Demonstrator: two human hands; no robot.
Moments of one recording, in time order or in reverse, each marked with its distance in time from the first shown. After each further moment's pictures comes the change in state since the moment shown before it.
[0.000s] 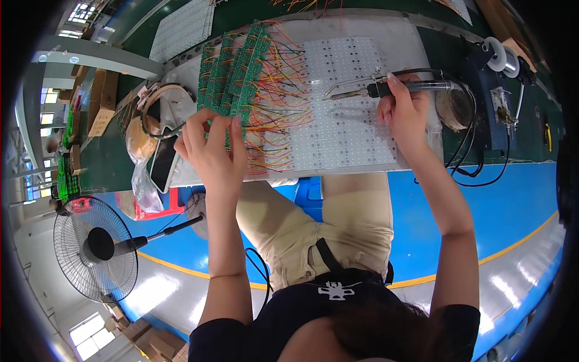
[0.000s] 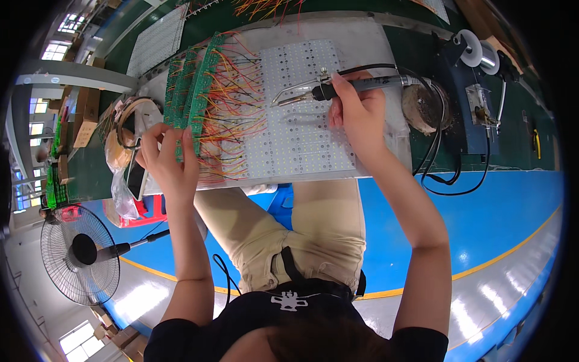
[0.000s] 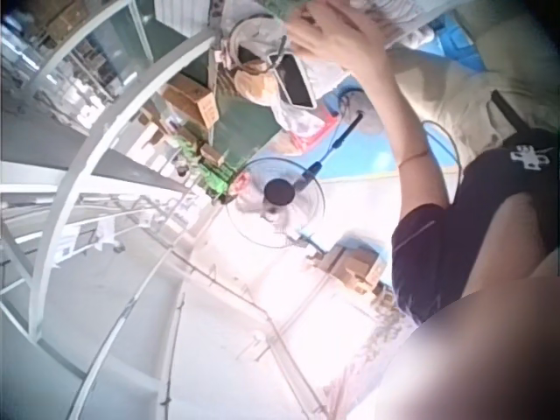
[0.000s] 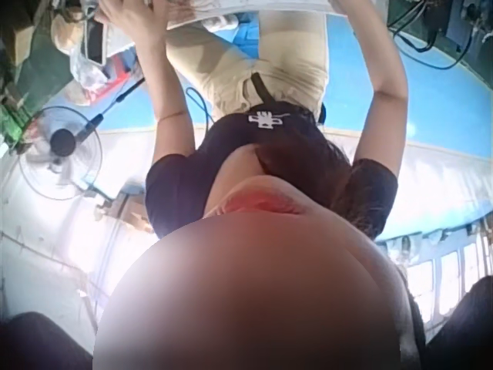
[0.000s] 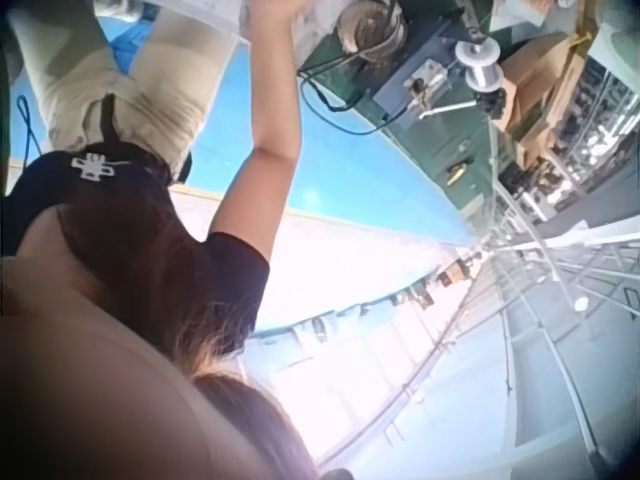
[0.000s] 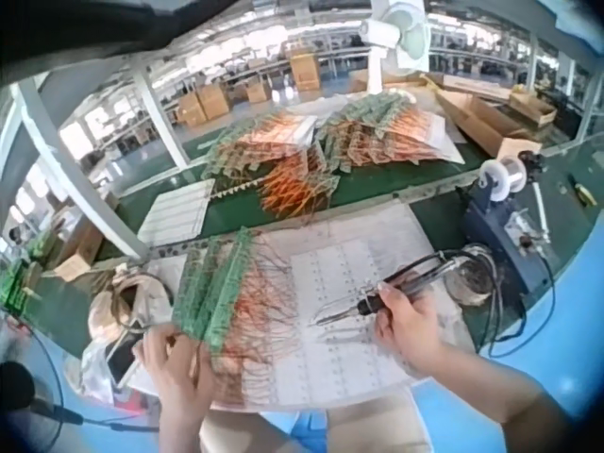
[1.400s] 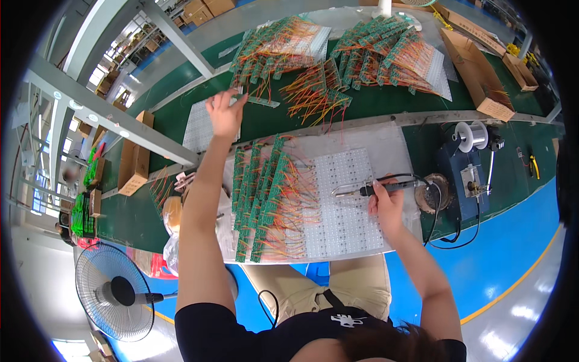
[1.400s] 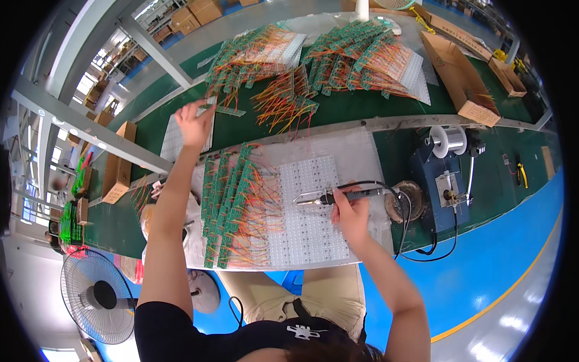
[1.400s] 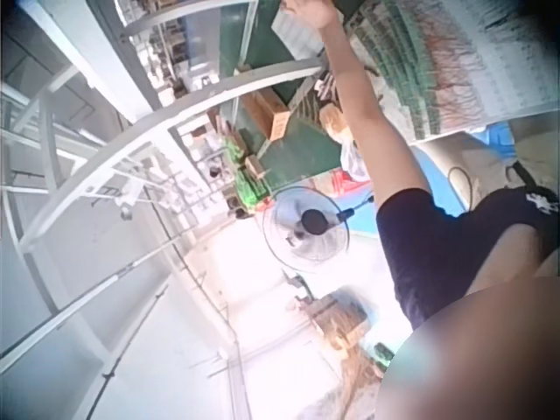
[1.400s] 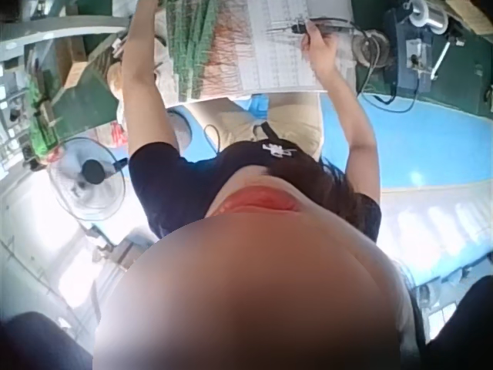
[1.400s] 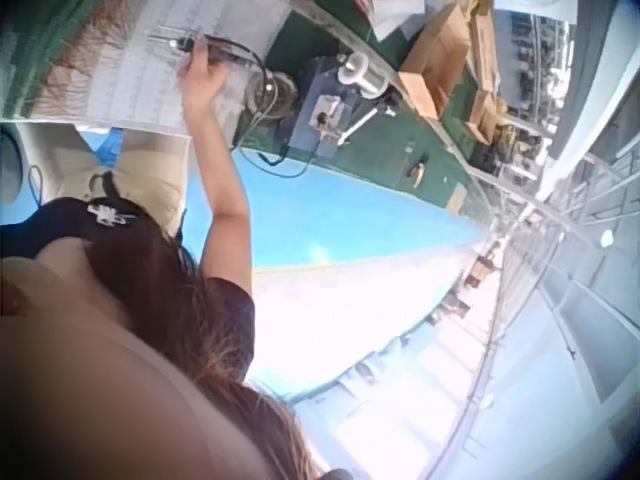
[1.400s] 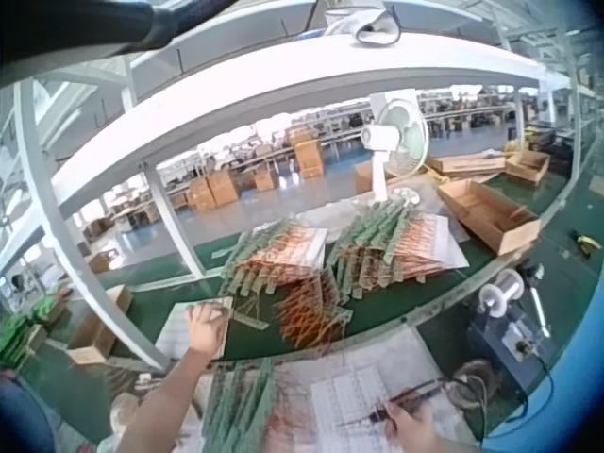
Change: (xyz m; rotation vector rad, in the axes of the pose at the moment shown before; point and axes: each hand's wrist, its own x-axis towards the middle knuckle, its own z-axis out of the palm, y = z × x) left_hand 0.251 -0.137 0.154 0.095 0.313 0.438; right_hand 0.008 -0.004 0.000 0.038 0.091 0.073
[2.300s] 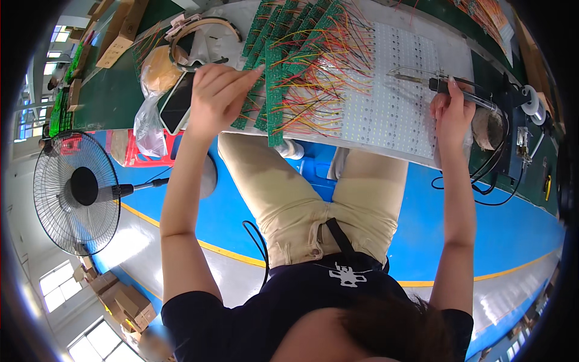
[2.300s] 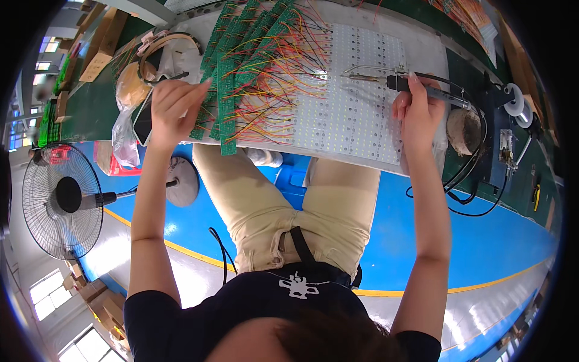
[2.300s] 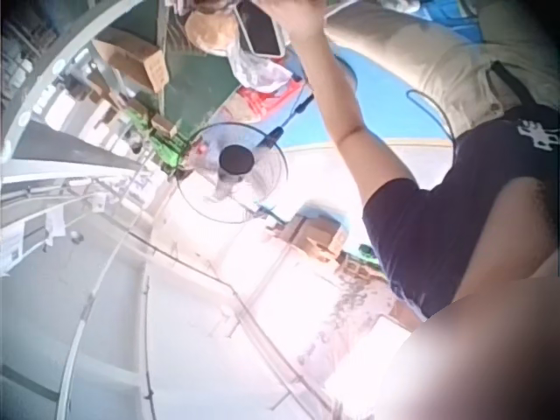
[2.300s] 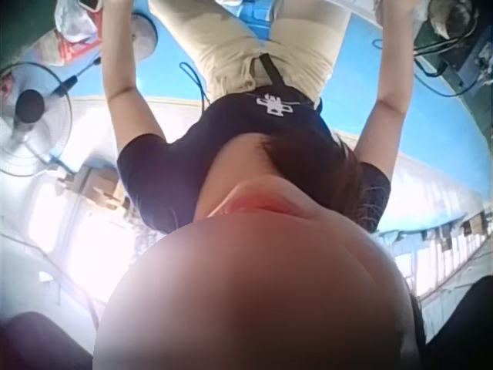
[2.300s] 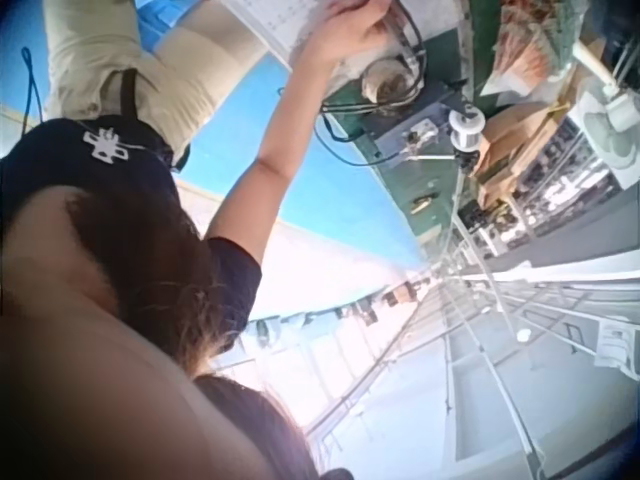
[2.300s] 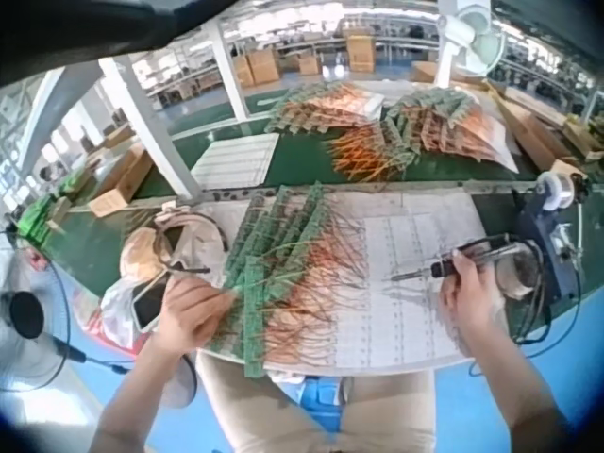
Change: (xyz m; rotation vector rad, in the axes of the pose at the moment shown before) left_hand -0.175 0.099 -0.241 -0.346 -0.265 -0.003; right_hand -0.002 0.006 -0.003 -0.155 -0.075 -0.158
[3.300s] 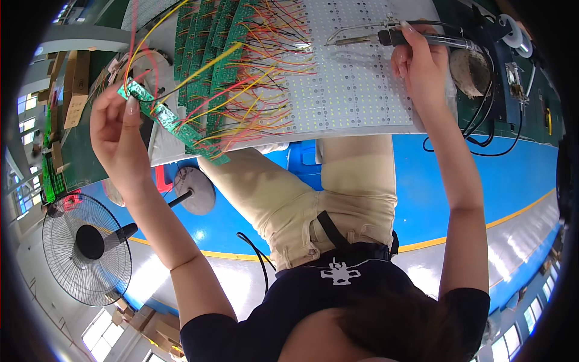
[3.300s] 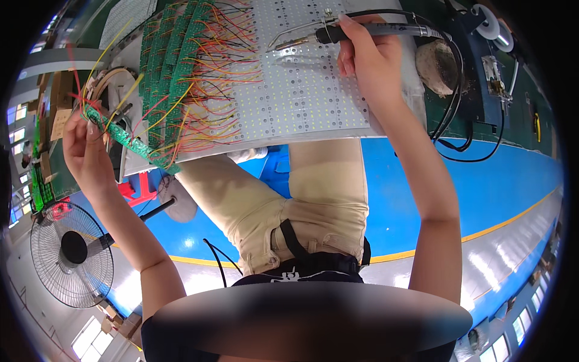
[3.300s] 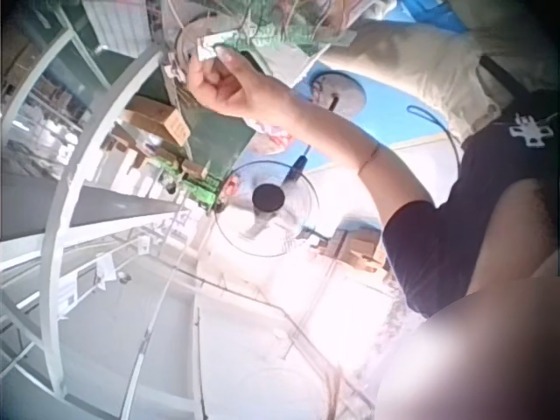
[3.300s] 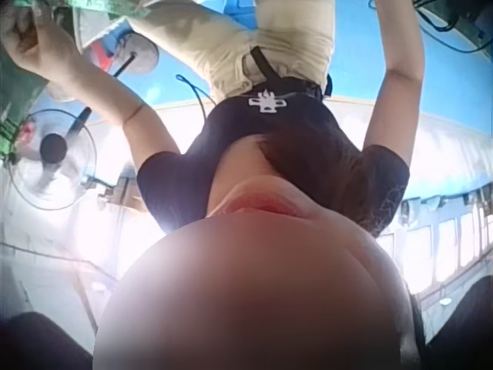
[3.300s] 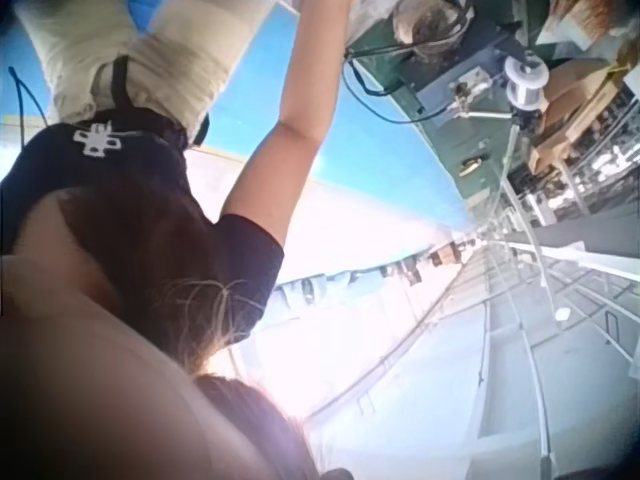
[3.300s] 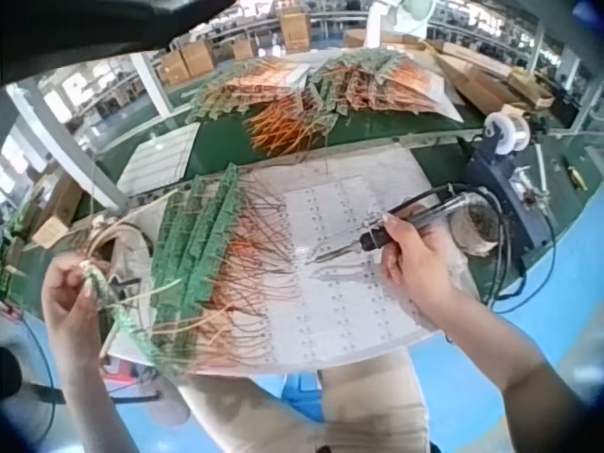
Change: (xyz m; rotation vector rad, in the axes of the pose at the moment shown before) left_hand 0.036 0.006 -0.042 -0.874 0.189 -0.721; right_hand -0.001 -0.006 0.005 -0.021 -0.059 0.019
